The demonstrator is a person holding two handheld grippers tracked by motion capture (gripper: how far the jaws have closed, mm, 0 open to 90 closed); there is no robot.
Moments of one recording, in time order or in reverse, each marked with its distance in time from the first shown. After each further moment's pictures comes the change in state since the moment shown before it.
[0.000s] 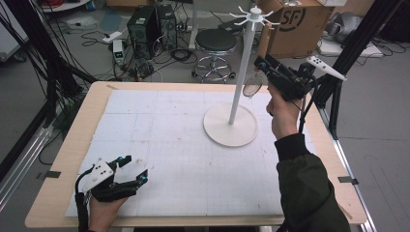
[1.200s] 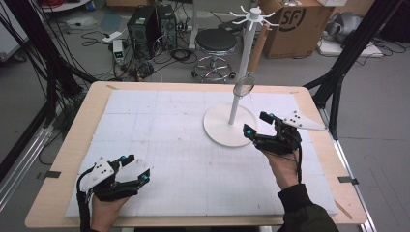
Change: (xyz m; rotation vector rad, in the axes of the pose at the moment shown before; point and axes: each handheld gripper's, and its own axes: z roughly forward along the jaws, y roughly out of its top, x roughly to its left) left arm -0.003 0.004 0.004 -0.029 -0.044 -0.019; right arm 0.026 -0.101 -0.069 0.301 -0.039 -0.178
